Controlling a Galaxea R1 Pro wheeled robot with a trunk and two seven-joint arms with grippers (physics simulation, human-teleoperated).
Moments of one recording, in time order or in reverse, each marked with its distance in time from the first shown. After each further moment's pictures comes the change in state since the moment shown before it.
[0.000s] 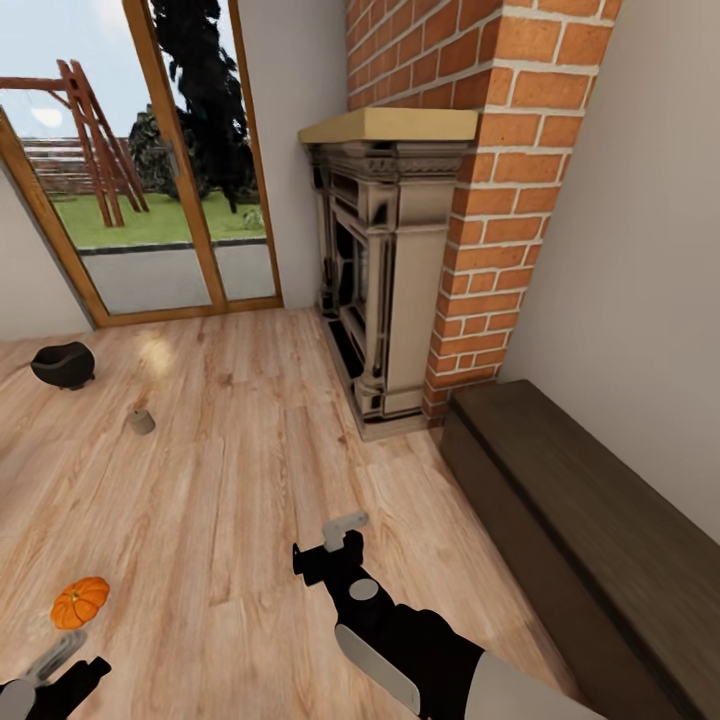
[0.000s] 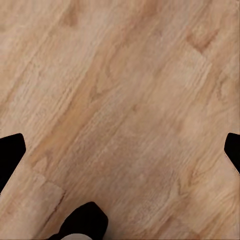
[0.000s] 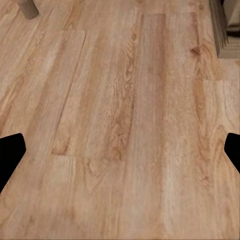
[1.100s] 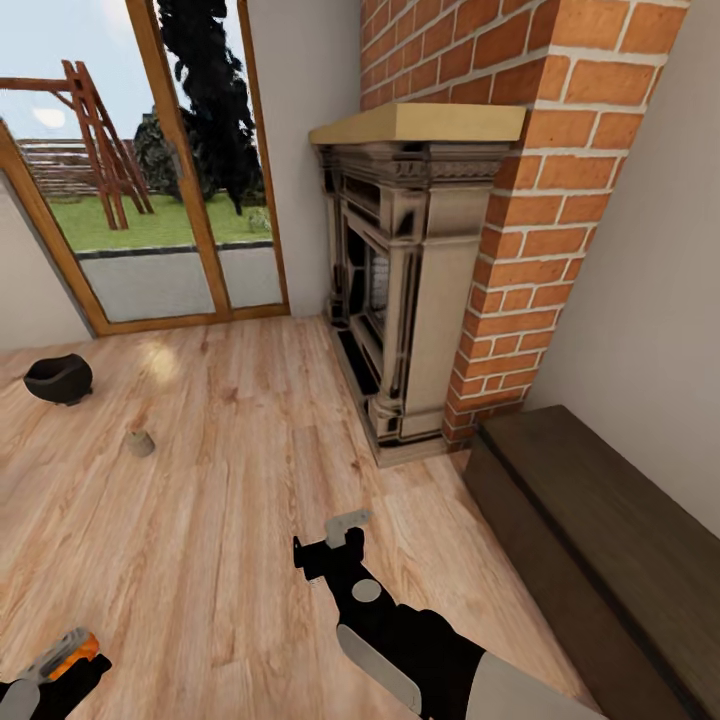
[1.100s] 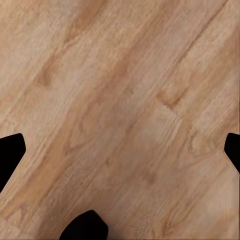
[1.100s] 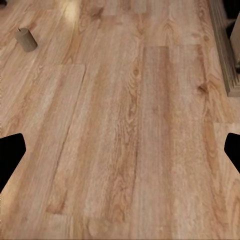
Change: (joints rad) left arm 0.000 -0.002 -0.016 0.000 -0.008 -0.038 0.000; right arm 0.000 -0.004 0.001 0.002 -0.002 -0.066 -0.001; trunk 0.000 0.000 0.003
